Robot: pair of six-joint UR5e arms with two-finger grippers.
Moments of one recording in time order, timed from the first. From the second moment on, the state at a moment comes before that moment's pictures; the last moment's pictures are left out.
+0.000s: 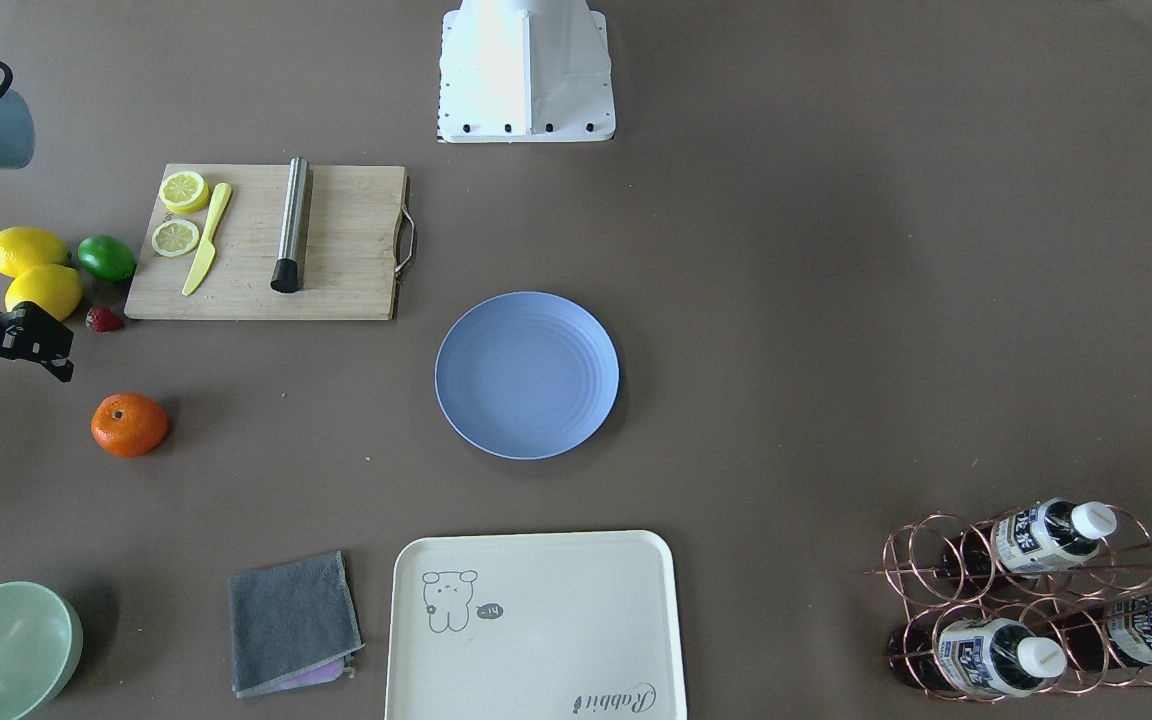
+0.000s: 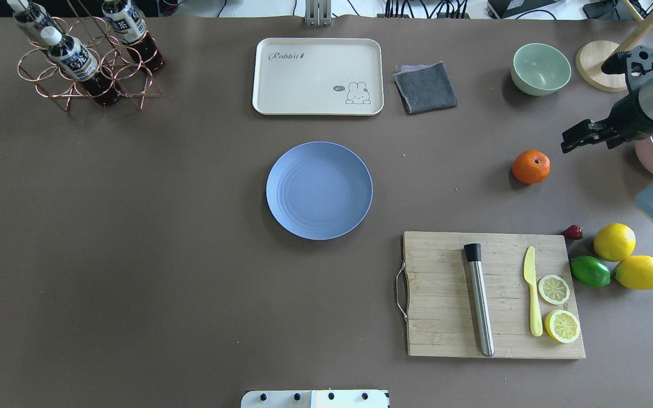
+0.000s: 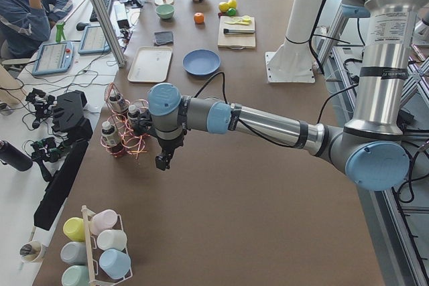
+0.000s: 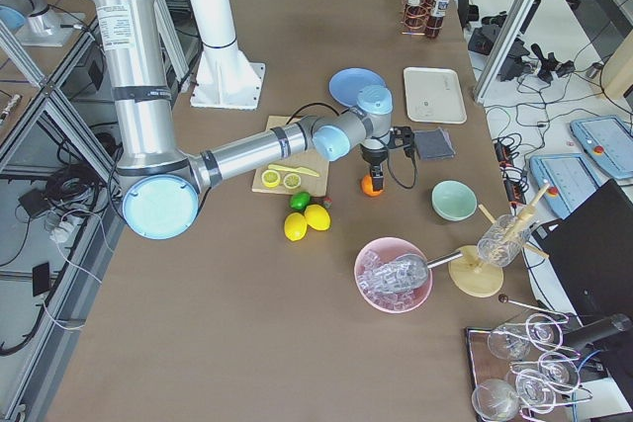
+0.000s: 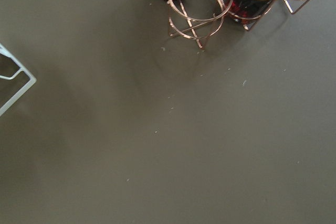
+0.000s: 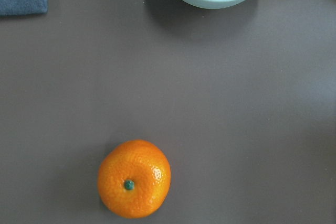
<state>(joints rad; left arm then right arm) -1.58 -1.64 -1.72 -1.42 -2.40 0.32 1.07 -1.42 1.72 -1.31 2.16 0.63</state>
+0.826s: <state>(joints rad) -1.61 -1.59 -1.67 -1.40 -2.40 0.41 0.94 -1.32 1.53 -1.18 2.07 0.75</state>
